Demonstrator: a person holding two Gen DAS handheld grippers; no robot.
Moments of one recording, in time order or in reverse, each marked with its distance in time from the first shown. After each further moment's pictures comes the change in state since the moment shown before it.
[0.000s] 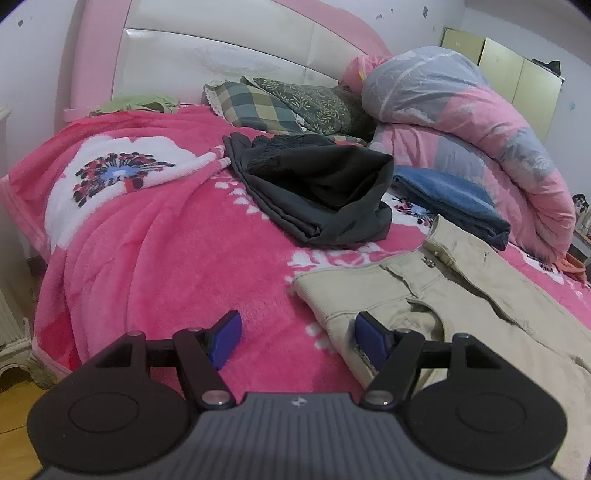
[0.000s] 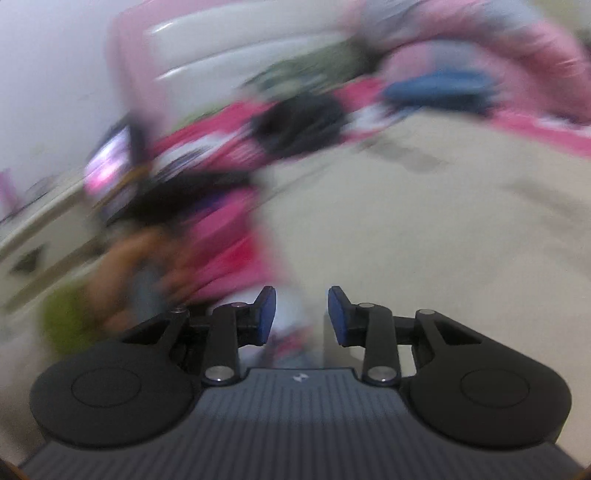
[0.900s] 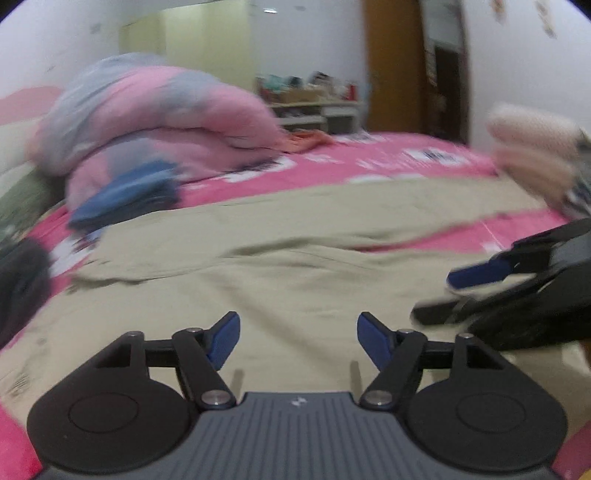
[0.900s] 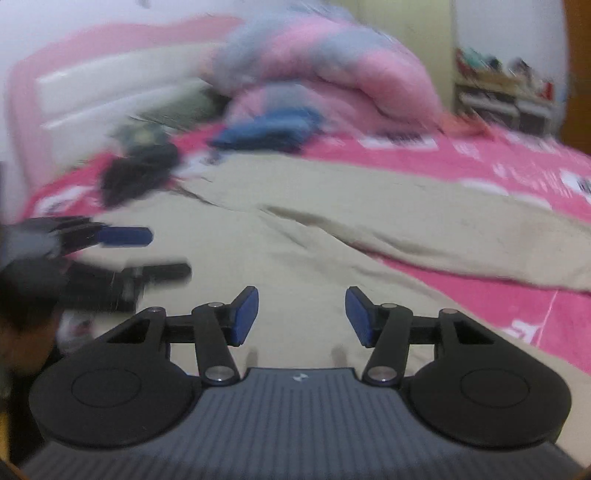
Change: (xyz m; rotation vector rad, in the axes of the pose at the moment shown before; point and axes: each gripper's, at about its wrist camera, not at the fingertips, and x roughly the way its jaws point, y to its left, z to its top) left arm -0.106 -0.222 -0.102 0.803 0.030 -0.573; right arm -0.078 -0.077 -0.027 0.040 -0.048 -0.361
